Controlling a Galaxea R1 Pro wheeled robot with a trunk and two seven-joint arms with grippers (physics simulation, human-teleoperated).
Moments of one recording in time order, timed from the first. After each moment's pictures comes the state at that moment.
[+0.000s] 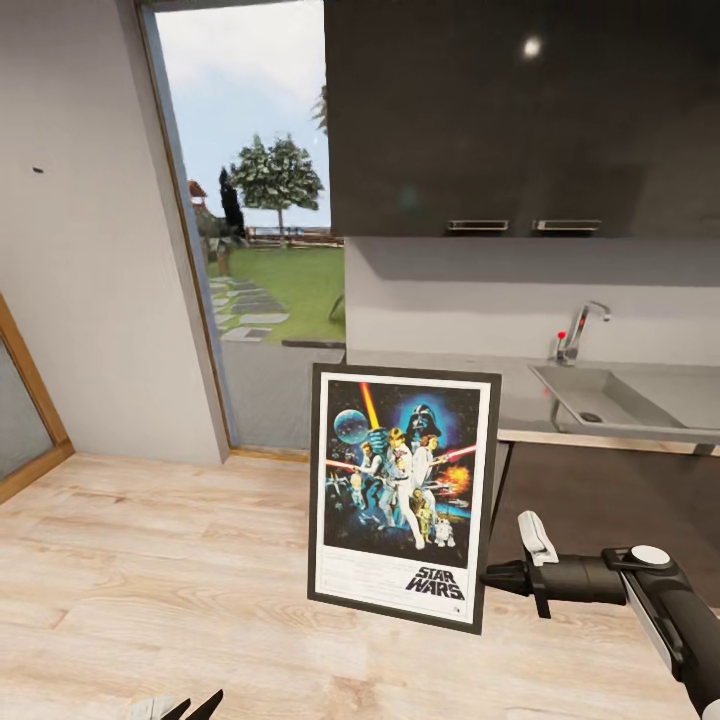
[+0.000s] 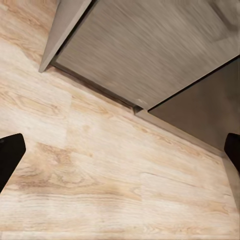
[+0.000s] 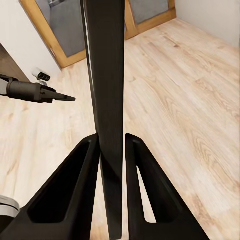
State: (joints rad) left arm -0.35 0.25 -0.05 -0.02 0.68 -0.31 -1.01; right arm -0.44 -0.36 -0.06 -1.04 0.00 0.25 1.49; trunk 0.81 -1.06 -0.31
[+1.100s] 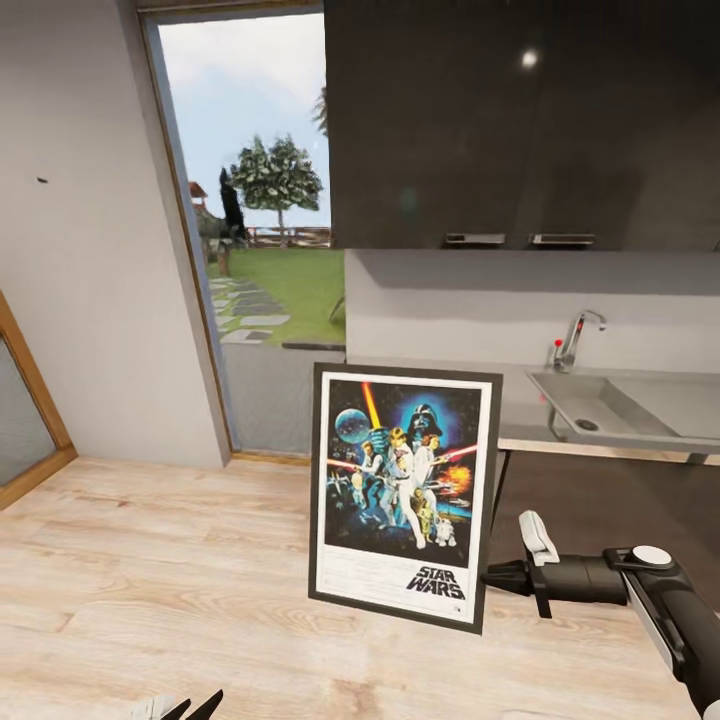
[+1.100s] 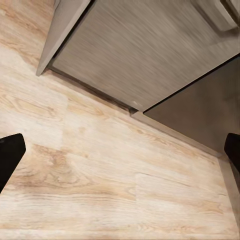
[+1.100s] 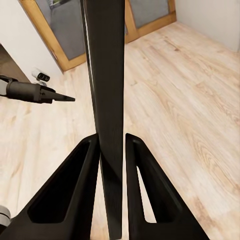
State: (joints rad) left arm -0.35 0.25 -0.05 -0.02 0.68 -0.31 -1.01; right arm -0.44 -0.36 -0.07 -1.04 0.00 0.25 1.49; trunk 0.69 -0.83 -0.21
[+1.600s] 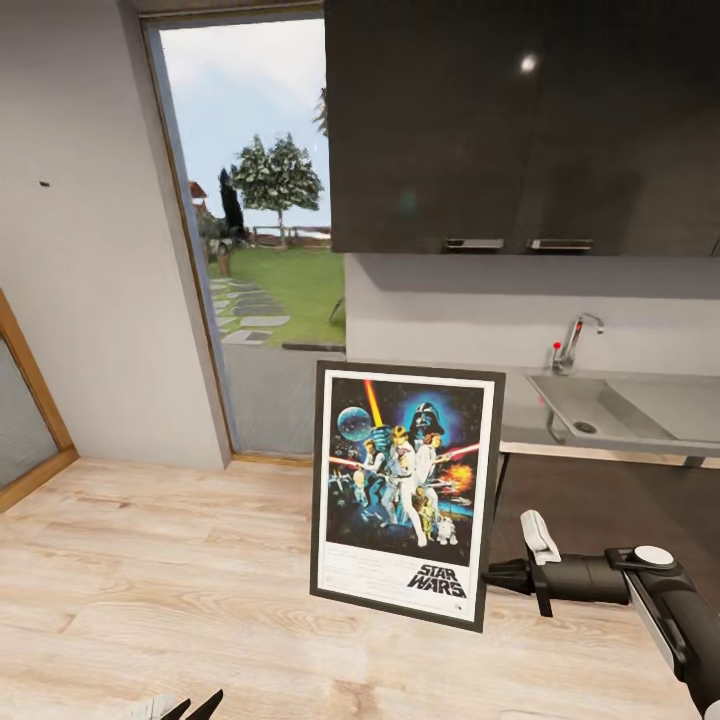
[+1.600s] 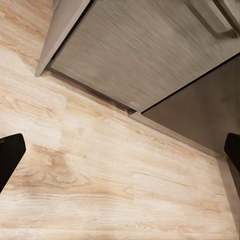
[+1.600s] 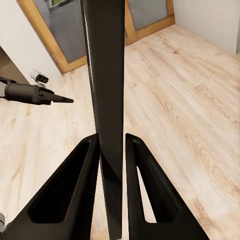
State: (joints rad) left arm -0.35 0.25 -0.05 -0.02 0.68 -0.31 -1.01; right arm -0.44 -0.36 -0.08 -1.04 0.00 0.25 1.49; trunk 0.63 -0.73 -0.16
